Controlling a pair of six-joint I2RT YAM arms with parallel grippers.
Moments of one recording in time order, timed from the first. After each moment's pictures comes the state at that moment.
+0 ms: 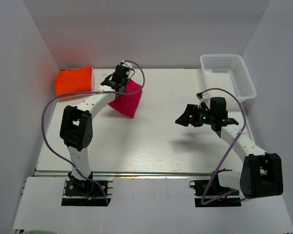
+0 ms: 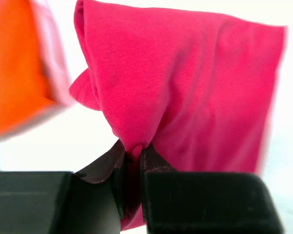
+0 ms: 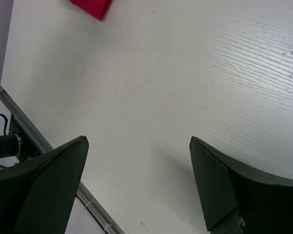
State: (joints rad) left arm -0.42 1.96 1.59 -0.40 -0.44 0.07; right arm 0.16 1.23 0.71 -0.16 -0.67 0.28
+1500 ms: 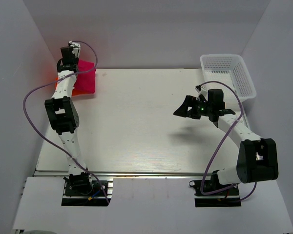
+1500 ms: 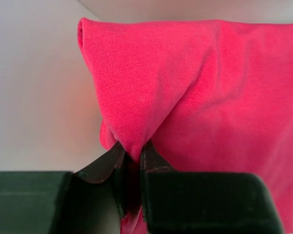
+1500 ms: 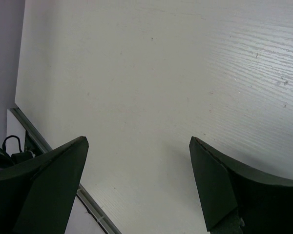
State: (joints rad) left arm 0.12 2.23 2.08 -0.33 -0.30 0.40; right arm 0.16 1.39 0.85 -0.14 -0.67 0.35
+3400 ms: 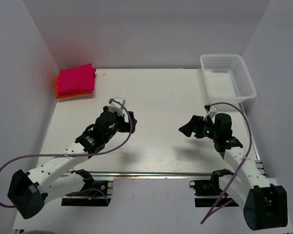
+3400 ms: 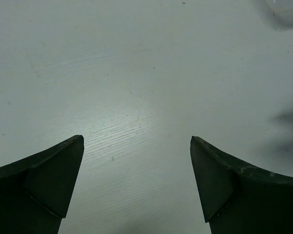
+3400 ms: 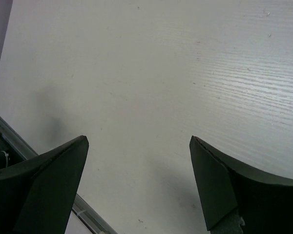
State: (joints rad) left arm -0.71 0.99 0.67 -0.07 -0.23 -0.28; right arm 0.16 0.91 0.43 -0.06 -0.55 0.39
